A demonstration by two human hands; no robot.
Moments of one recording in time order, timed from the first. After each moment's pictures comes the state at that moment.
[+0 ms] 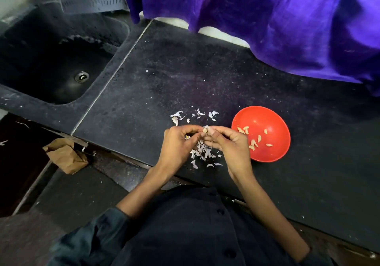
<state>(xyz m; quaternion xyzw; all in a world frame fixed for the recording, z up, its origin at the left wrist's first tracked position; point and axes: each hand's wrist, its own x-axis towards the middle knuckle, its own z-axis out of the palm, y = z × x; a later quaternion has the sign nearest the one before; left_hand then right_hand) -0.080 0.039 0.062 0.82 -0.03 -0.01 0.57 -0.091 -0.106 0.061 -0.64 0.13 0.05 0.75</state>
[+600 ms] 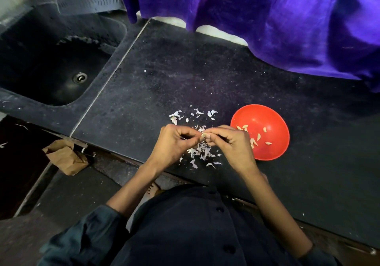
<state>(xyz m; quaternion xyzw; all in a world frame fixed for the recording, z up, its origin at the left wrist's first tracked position) -0.074 0.053 0.063 0.81 -0.07 -0.09 0.58 -0.084 -0.128 0.057 -0.82 -0.09 -0.01 0.57</state>
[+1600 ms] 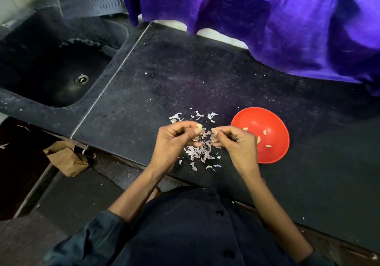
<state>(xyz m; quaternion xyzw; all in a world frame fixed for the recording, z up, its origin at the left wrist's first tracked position) -0.078 0.042 0.062 0.59 0.03 -0.07 0.80 -0.084 -0.129 0.056 -0.74 0.06 -0.02 0.67</state>
